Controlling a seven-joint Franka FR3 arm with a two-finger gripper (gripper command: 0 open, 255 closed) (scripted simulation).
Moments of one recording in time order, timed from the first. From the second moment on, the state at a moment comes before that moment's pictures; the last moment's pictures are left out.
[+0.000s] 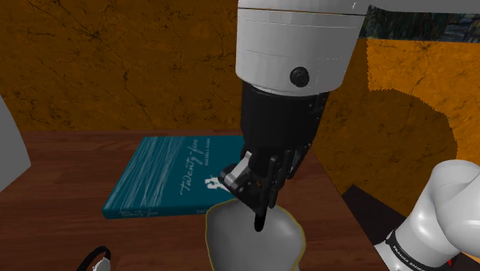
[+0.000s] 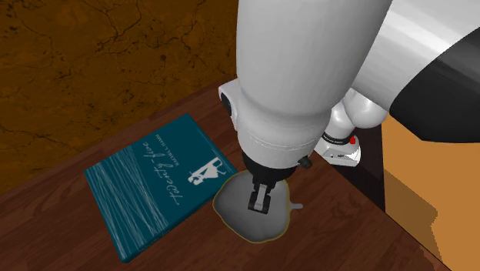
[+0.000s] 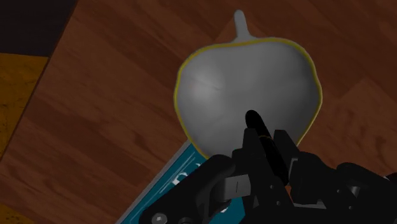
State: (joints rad) arm 0.29 -0.26 0.72 -1.80 0.17 1.60 0.93
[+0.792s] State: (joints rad) arm 0.29 -0.27 0.72 -1.89 0.18 1.68 0.92
